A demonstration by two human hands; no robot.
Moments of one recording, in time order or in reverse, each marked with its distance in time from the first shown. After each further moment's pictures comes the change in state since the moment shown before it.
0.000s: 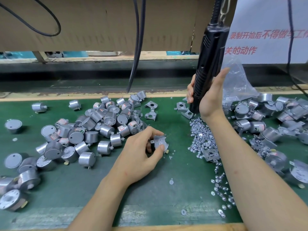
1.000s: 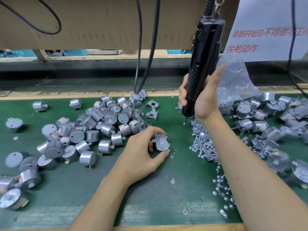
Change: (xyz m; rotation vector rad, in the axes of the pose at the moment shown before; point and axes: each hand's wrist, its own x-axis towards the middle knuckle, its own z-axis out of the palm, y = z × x) left_hand 0.001 0.002 0.001 -0.043 -0.024 0.012; right_hand -0.005 0.000 0.018 0.105 -0.136 0.037
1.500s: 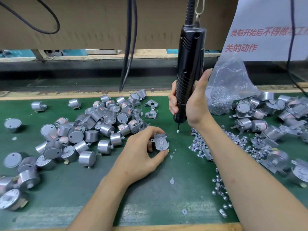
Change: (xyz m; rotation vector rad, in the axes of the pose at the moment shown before) left_hand 0.000 0.001 -0.001 -0.005 0.002 0.004; right_hand -0.008 0.012 0.010 -0.018 -0.105 0.082
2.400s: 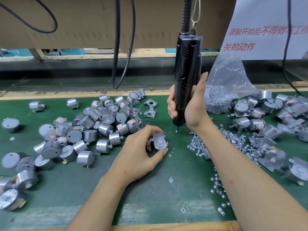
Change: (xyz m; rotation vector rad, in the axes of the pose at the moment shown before) left_hand 0.000 -0.001 0.000 0.019 -0.006 -0.002; right_hand -0.008 0.003 -0.002 0.081 -0.055 0.083
